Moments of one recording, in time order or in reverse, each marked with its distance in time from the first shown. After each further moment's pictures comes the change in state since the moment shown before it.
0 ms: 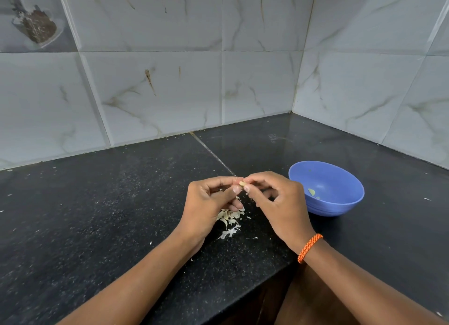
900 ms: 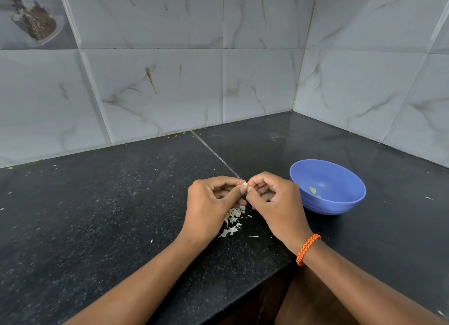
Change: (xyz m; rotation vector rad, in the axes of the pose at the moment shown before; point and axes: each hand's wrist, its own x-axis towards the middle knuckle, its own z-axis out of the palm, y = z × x) left_hand -0.002 -0.002 0.008 0.171 0.055 0.110; right_hand -0.003 -0.008 0.006 0.061 -0.045 0.069
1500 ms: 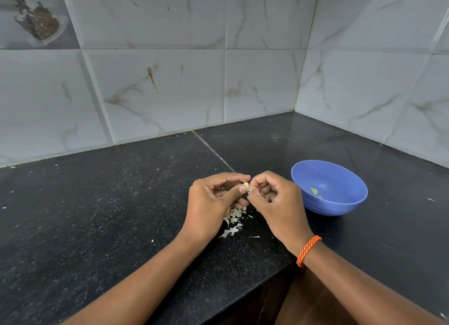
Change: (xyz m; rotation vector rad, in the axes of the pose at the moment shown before) left_hand 0.000 0.005 -0.001 -0.129 -0.022 -0.037; right_hand -0.001 -0.001 0.001 0.012 0.026 0.014
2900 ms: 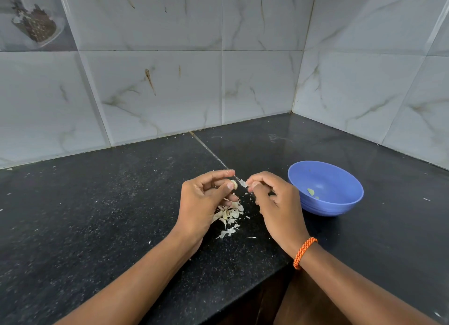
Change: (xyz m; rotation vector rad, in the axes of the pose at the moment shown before) left_hand 0.002 0.002 -0.006 -0.061 0.091 -0.085; right_hand -0.001 0.010 0.000 -0.059 0.042 0.040
